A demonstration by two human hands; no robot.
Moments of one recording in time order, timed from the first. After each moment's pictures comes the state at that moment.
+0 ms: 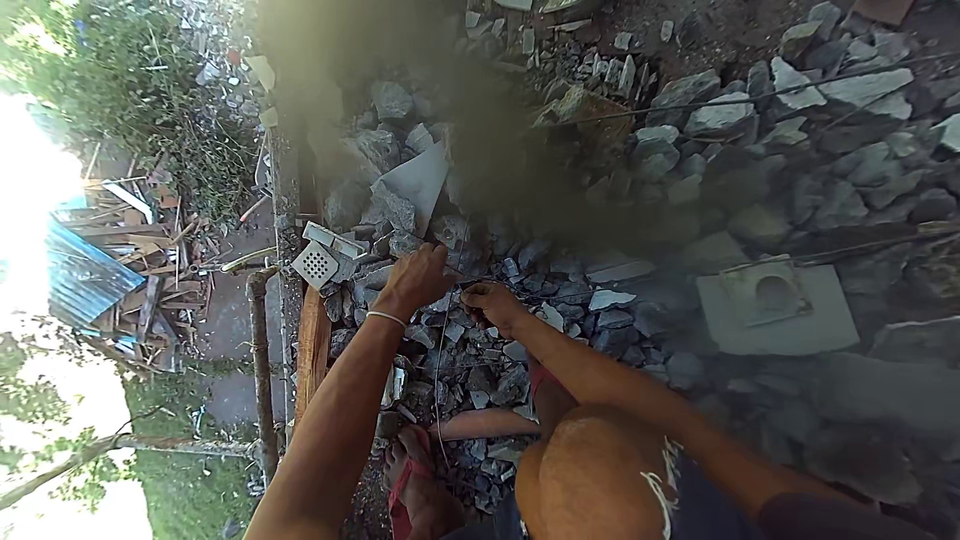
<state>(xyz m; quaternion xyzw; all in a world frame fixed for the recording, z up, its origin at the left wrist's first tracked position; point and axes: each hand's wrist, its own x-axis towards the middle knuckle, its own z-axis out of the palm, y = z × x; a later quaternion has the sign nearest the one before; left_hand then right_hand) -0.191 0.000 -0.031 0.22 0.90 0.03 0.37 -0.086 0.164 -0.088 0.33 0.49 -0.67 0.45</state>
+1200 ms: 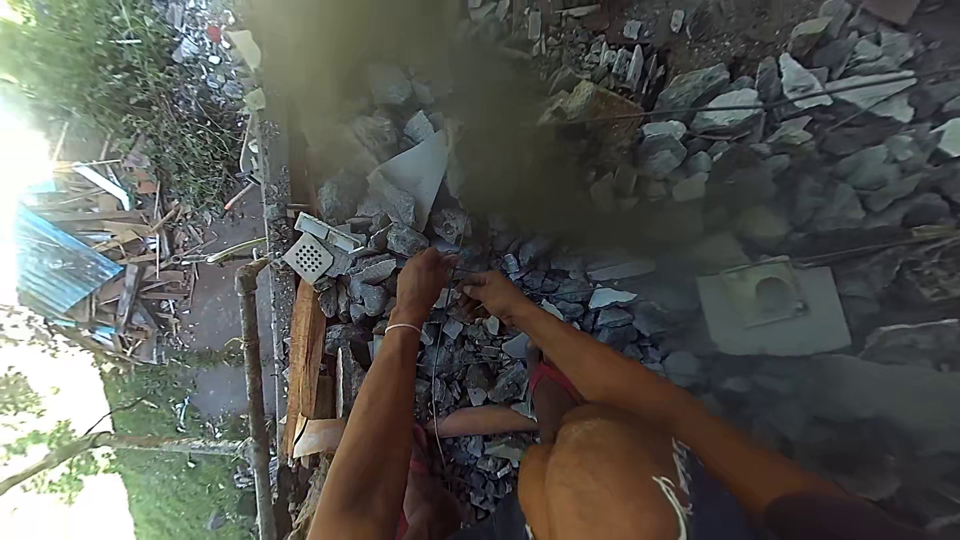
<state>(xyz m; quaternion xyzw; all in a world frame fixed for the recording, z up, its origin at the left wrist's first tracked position) -0.148 -0.016 -0.077 0.07 0.94 0.24 0.24 -0.102 0.164 -0.092 0.28 0.52 -0.65 0.48</state>
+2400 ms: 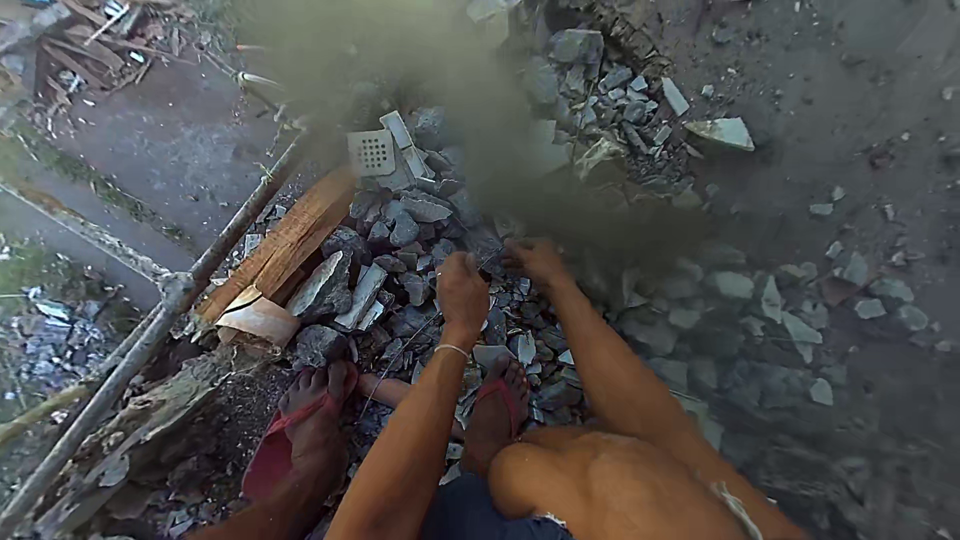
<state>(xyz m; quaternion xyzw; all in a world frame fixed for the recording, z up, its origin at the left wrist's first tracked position) -0.061 0.040 -0.045 -0.36 0.82 0.44 0.04 -0.177 0.173 -0.079 0.16 0.74 -0.50 0.42</state>
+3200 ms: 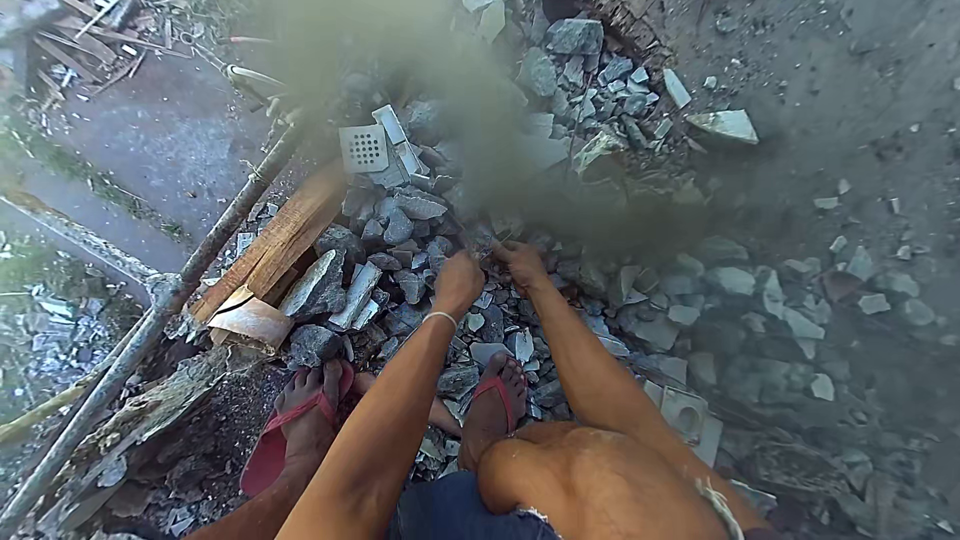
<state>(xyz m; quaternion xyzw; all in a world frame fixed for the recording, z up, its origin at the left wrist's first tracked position) -0.085 0.020 -0.061 -0.30 0.80 0.42 0.30 -0.156 0.165 -0.118 0.18 0.72 -0.52 0.42</state>
